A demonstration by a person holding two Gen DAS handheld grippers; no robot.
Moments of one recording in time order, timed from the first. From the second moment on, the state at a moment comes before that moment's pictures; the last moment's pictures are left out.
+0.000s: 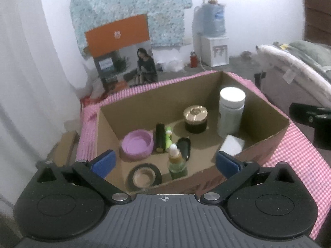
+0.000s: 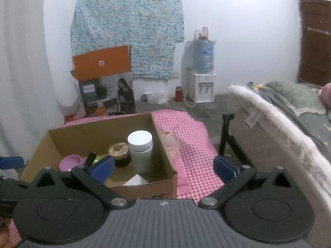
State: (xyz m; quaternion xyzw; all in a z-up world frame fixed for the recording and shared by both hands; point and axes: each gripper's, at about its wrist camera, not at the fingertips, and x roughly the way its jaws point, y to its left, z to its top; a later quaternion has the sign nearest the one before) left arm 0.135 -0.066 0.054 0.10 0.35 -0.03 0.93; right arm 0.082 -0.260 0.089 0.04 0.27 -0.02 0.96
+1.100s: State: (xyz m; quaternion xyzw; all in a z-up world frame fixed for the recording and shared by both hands) left arm 0.144 -0.023 0.048 0.03 0.40 0.01 0.92; right arm 0.115 -0.221 0.059 0.02 0.37 0.03 0.93
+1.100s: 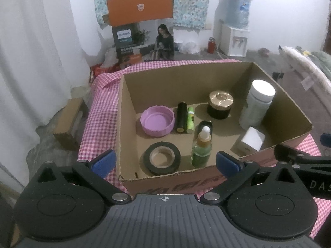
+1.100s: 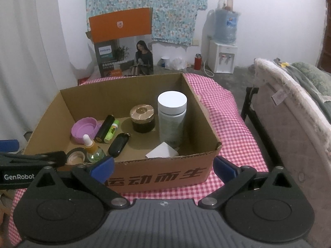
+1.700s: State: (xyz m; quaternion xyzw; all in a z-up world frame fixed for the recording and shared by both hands) left arm 0.146 -0.019 0.046 0.03 0.41 0.01 0.91; right arm 0.118 -0.218 0.060 0.00 0.37 0.03 0.93
